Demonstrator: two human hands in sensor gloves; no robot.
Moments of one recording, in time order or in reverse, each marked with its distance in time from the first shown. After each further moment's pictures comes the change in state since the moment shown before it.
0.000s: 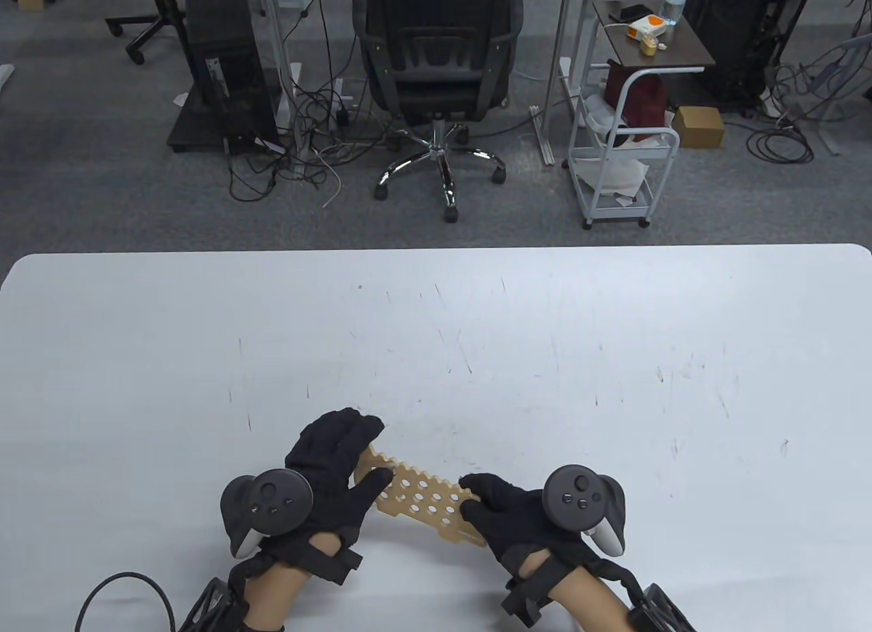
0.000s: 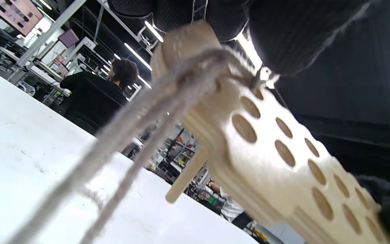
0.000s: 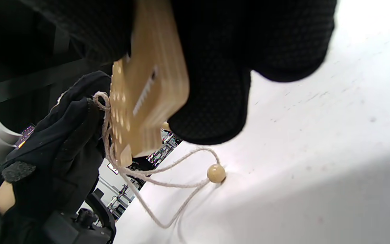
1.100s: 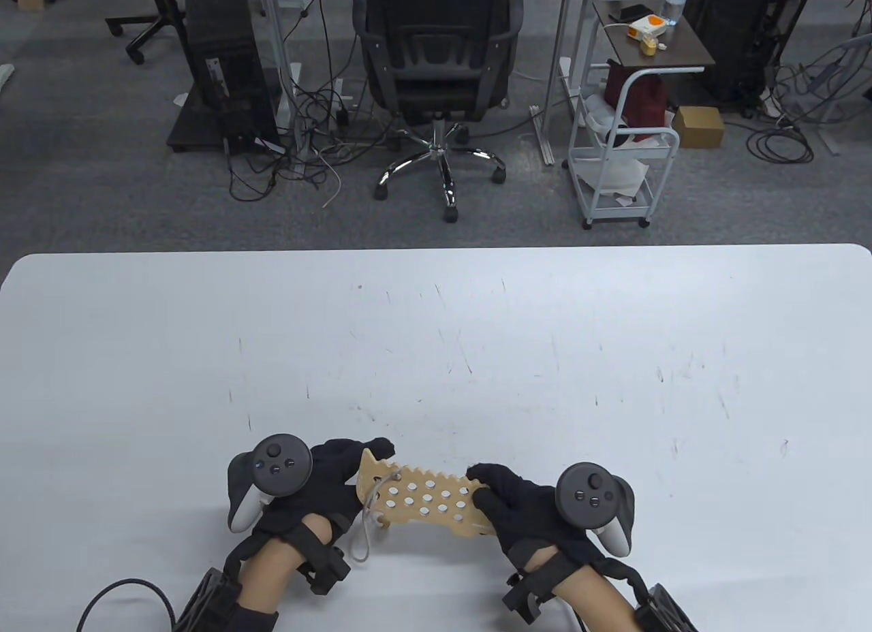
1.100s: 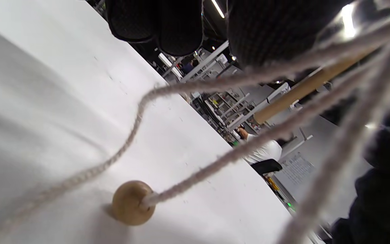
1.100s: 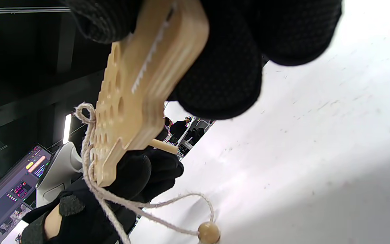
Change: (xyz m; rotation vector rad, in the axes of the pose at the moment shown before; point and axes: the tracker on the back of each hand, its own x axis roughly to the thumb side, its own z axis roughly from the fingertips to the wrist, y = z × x) left_hand -0.038 -0.026 -0.011 -0.377 0.215 0.141; right_hand -0.001 -0.008 0.002 -0.044 -0.006 -0.060
